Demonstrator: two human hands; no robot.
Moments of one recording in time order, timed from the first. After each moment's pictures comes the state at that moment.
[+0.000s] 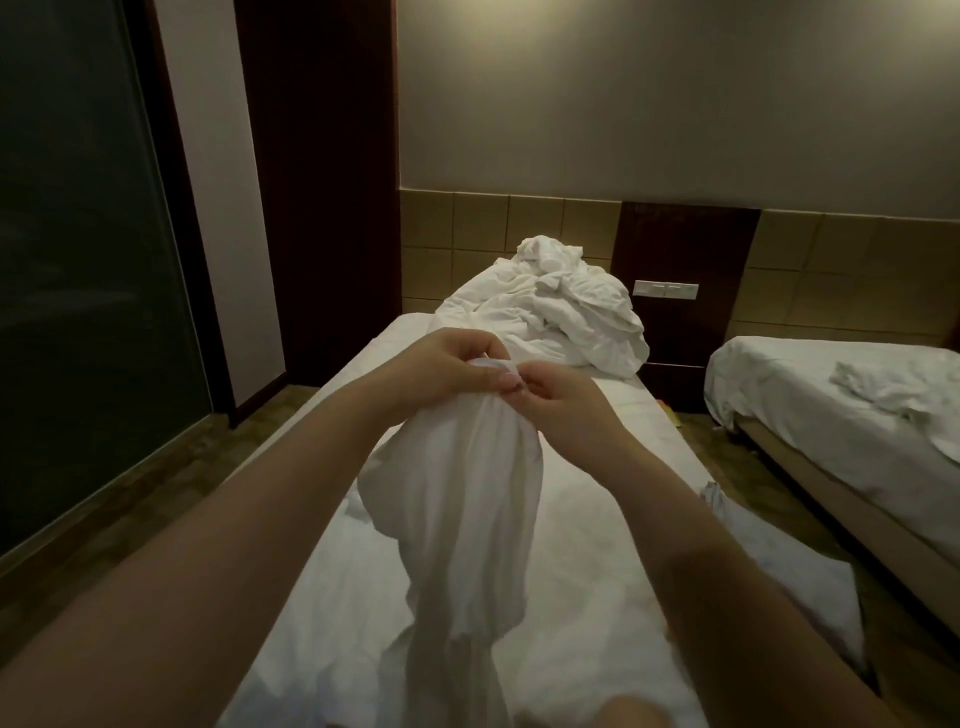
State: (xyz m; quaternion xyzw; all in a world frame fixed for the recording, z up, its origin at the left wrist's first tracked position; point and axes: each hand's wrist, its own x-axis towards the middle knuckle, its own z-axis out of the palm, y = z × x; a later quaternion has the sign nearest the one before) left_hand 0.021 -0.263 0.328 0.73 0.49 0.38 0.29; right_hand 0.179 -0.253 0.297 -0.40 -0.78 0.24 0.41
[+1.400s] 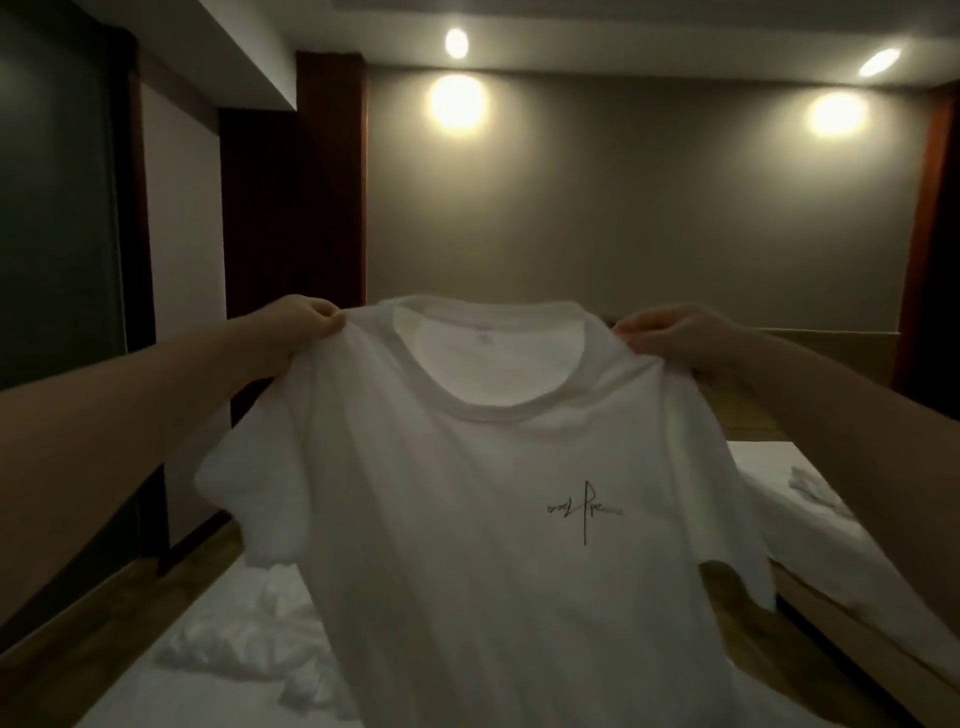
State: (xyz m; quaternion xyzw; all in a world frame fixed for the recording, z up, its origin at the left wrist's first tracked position) left_hand -0.061 -0.194 0.492 0.60 0.59 0.50 0.19; right_hand 0.312 -0.171 0.497 -0.45 -0.74 0.24 0.45
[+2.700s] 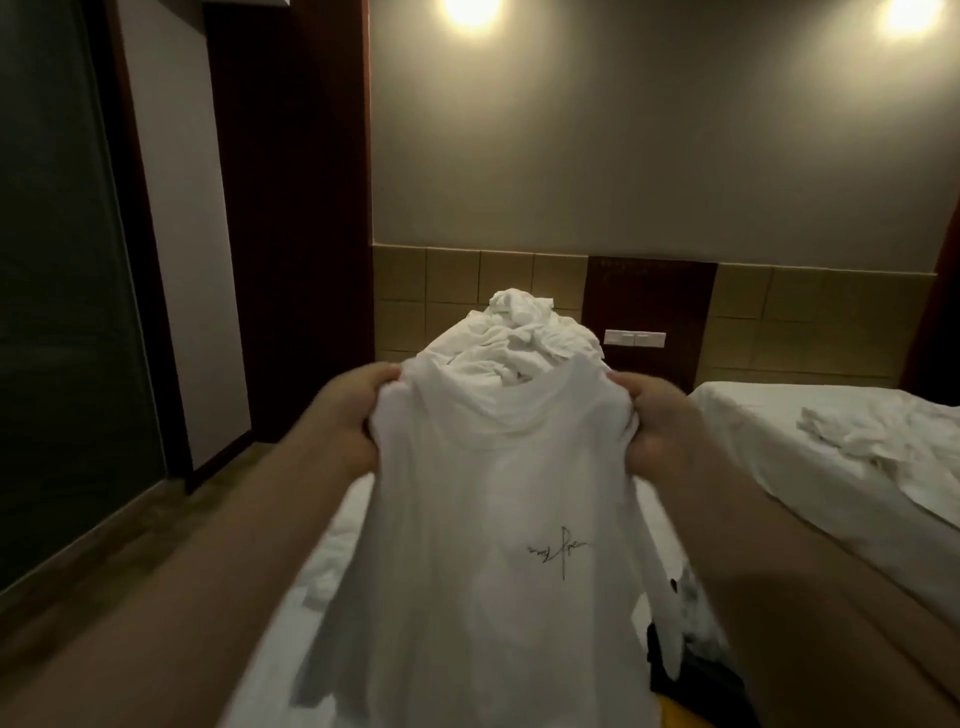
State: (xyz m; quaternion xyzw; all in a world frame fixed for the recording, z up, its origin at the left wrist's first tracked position) left_hand 0.025 -0.249 0.377 0.32 0.46 0.63 0.54; right_hand 0.237 -0.213 0.377 -0.35 -0.35 0.67 0.55
